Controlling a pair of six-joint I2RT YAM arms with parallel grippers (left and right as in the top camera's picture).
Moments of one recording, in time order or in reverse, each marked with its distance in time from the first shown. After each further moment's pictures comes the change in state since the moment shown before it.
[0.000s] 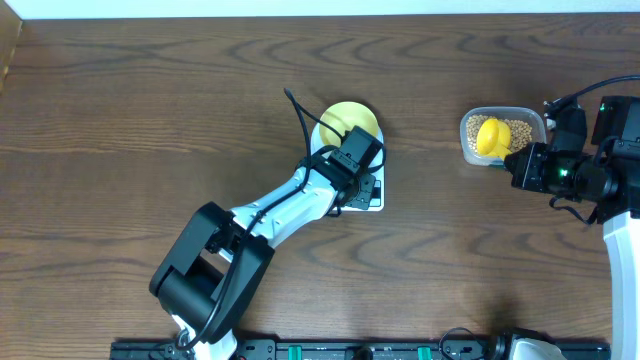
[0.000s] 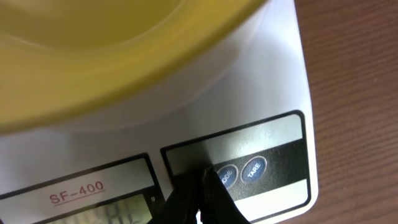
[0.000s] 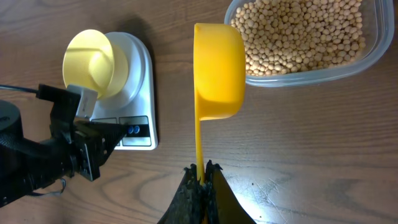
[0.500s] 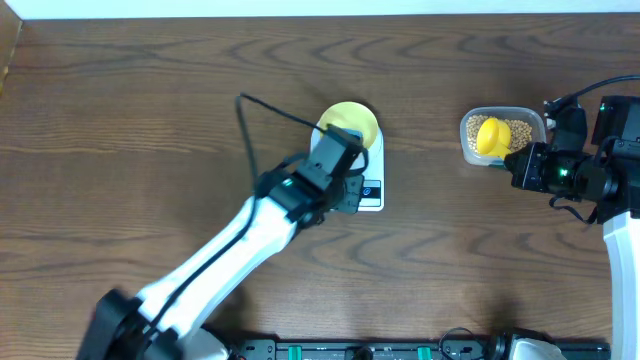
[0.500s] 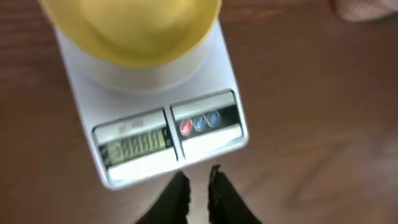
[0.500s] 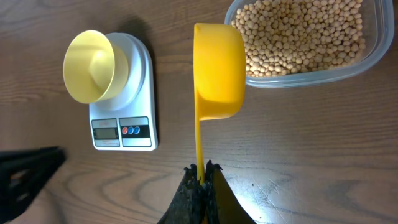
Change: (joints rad) left arm 0.001 -0.407 -0.059 -0.139 0.012 -0.003; right arm 0.000 0.000 0.000 0.003 -0.001 0.000
